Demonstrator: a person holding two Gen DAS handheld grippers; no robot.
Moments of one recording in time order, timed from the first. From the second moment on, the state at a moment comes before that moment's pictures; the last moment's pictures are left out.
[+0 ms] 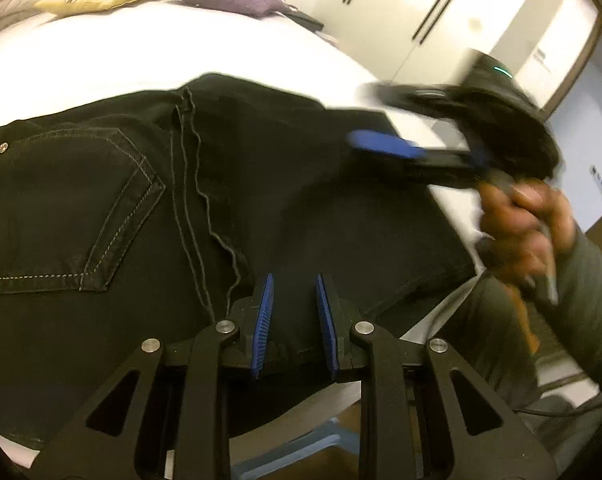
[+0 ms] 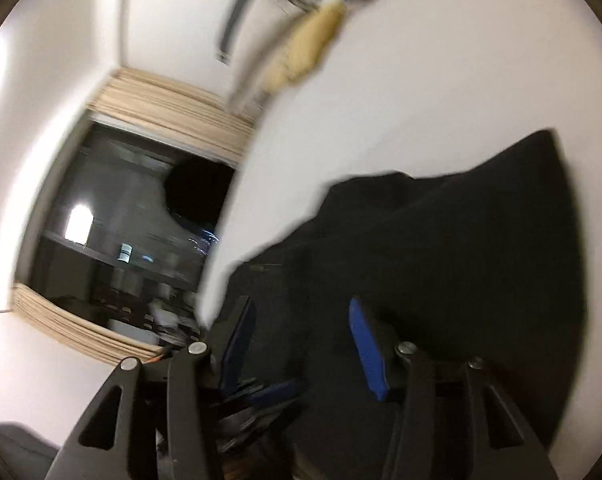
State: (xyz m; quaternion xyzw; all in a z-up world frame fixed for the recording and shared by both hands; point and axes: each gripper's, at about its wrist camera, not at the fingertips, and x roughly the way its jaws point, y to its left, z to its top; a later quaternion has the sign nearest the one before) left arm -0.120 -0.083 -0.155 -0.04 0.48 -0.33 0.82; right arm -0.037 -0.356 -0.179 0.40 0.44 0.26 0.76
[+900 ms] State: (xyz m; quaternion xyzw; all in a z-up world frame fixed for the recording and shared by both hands) left arm -0.140 -0.022 -0.162 -0.11 0.45 -0.31 0.83; right arm -0.118 -0.354 -0.150 0.39 0.43 0.29 0.76
